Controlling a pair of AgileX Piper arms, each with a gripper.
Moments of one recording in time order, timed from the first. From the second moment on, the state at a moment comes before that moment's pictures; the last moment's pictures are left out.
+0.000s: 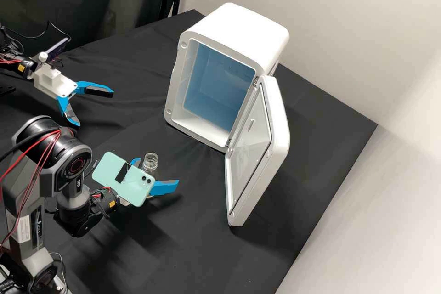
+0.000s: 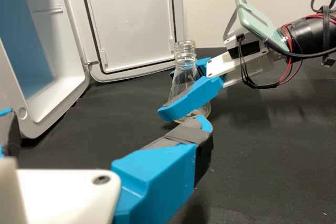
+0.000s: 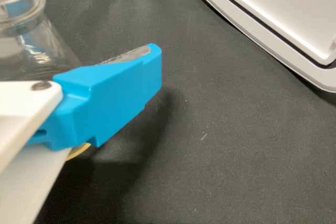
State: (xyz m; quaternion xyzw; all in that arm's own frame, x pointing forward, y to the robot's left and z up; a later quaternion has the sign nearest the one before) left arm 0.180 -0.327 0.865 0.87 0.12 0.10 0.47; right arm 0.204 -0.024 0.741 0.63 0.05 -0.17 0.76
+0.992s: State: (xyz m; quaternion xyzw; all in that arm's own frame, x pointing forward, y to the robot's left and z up) left arm 0.180 -0.327 0.866 0.87 0.11 0.10 0.47; right arm 0.204 -0.024 0.741 0.63 0.06 -0.17 0.76
